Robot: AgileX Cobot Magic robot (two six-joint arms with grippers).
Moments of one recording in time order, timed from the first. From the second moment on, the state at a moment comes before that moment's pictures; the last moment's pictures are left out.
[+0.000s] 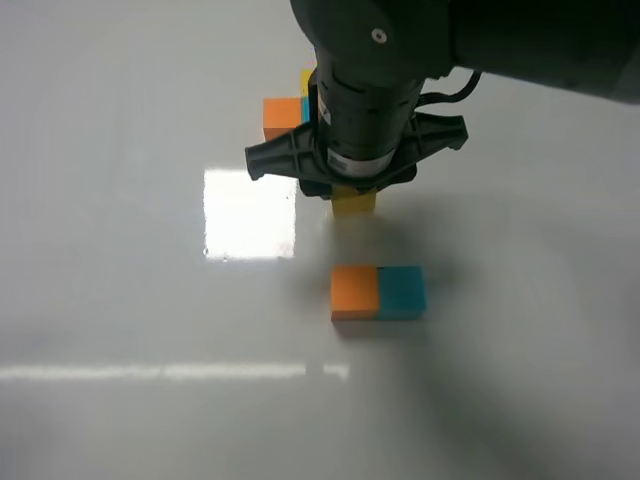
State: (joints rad) left arm 0.14 0.00 -0.50 -0.06 1.04 -0.11; right arm 1.02 1.69 -1.75 -0.73 1.19 0.89
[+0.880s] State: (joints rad) left arm 0.14 0.00 -0.50 -0.06 1.04 -0.11; right arm 0.97 1.52 -1.40 -0.69 0.90 1.04
